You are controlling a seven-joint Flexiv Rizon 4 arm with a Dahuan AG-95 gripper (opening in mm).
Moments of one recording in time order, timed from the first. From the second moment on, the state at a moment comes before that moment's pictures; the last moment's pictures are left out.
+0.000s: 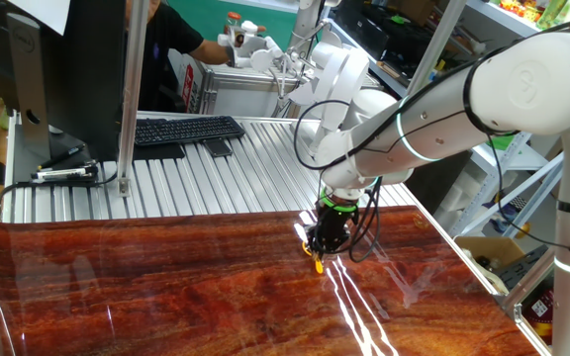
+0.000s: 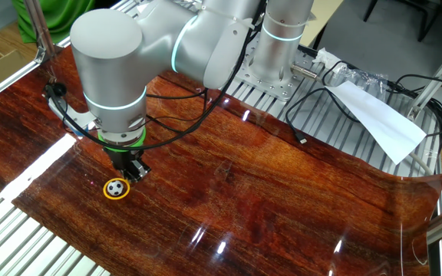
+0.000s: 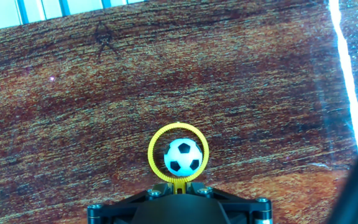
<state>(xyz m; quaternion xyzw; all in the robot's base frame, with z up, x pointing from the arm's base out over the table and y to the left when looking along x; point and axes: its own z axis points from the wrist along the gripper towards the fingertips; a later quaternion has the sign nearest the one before) 0.608 -0.114 0.013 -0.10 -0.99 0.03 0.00</state>
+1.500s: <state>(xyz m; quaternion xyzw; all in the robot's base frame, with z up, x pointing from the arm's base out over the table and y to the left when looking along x) 0.601 -0.112 0.034 -0.10 -0.99 0.03 0.01</state>
